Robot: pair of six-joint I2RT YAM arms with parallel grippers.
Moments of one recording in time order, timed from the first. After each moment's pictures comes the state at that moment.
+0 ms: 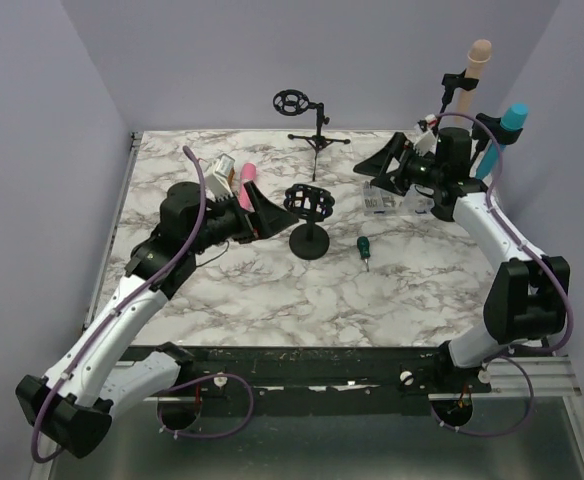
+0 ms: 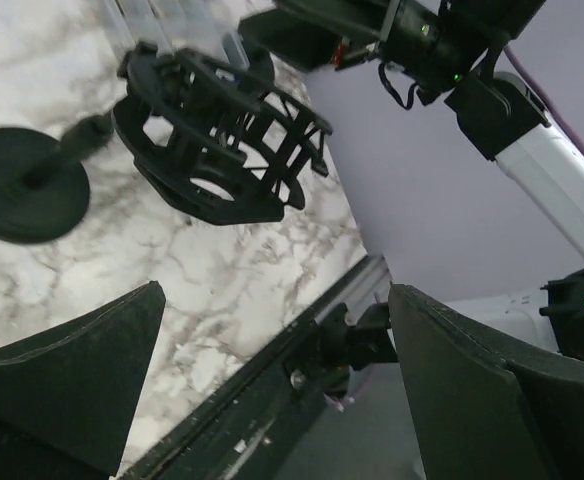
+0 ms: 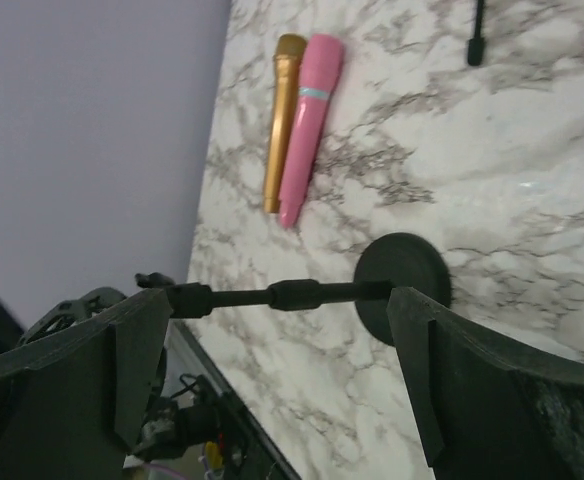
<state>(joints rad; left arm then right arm) -0.50 0.93 1.03 -0.31 0.38 -0.79 0.10 1.54 1.23 -0.14 -0.66 0.67</state>
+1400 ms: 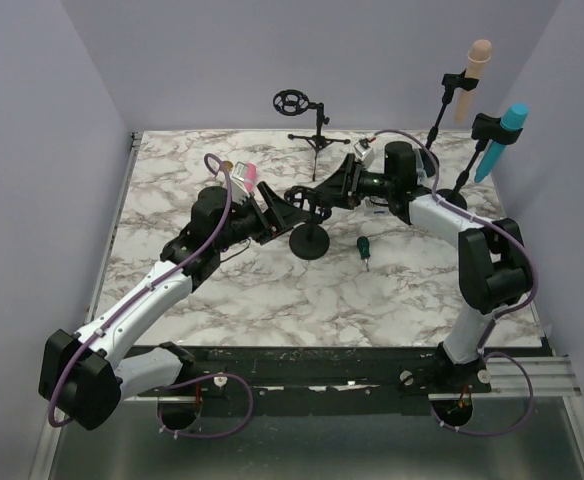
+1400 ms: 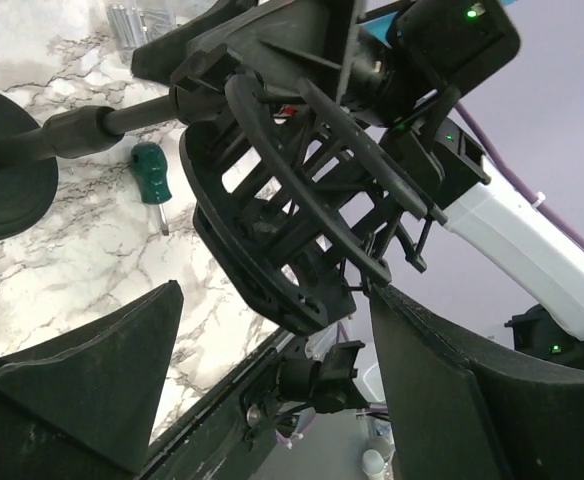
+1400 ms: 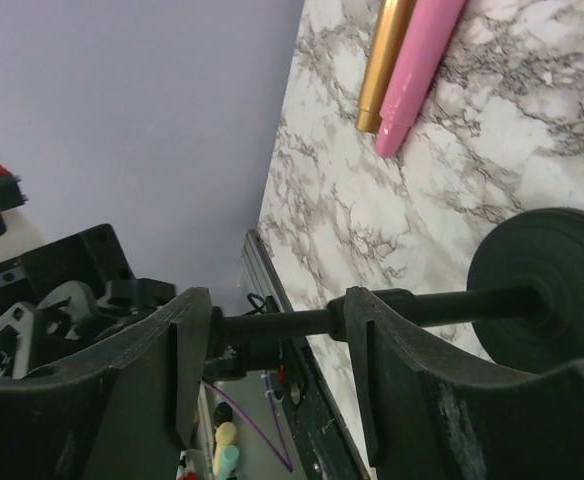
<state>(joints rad) -0.54 1.12 0.84 0.04 0.37 -1.06 0.31 1.80 1.20 0.25 -0.90 0.91</state>
